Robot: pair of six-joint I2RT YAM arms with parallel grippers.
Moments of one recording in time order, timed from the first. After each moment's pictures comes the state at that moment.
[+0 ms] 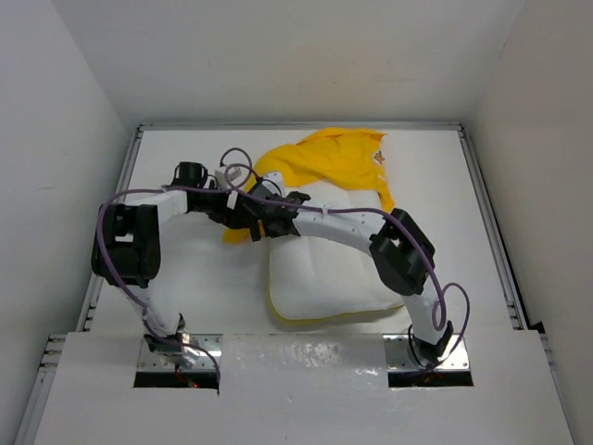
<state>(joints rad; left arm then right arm) -0.03 1.77 1.03 -0.30 0.70 0.30 0.95 2.07 1.62 -0.60 0.42 0.59</state>
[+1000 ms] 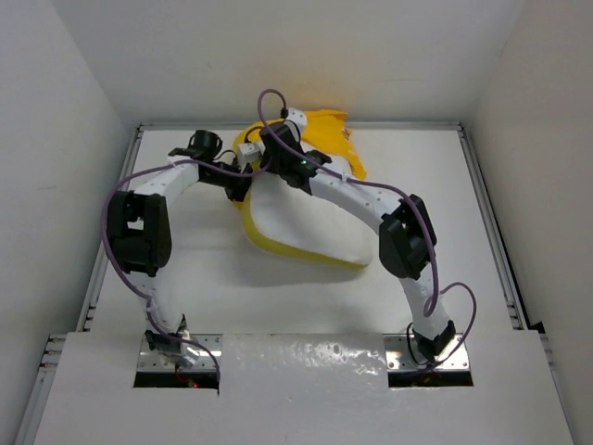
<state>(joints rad) -0.13 1.89 1.40 -0.63 0.91 0.63 0.75 2.15 1.90 -0.30 0.40 0.74</state>
